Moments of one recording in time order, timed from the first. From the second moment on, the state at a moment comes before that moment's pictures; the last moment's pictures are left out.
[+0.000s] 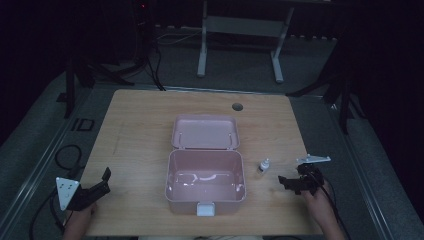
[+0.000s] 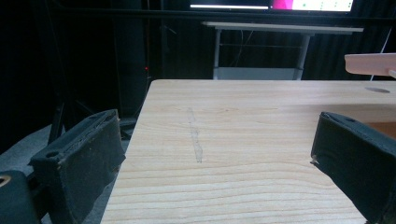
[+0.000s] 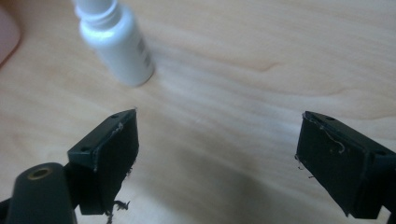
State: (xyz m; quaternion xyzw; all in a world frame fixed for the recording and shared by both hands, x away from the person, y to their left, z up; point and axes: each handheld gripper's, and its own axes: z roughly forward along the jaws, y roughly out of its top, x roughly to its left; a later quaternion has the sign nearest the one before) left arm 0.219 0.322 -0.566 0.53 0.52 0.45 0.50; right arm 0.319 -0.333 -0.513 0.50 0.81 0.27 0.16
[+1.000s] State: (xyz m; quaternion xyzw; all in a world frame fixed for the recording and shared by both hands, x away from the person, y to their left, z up) left arm 0.218 0.322 -0.566 0.53 0.52 0.45 0.50; right arm 0.324 -0.304 -0.500 0.40 0.92 -0.01 -0.03
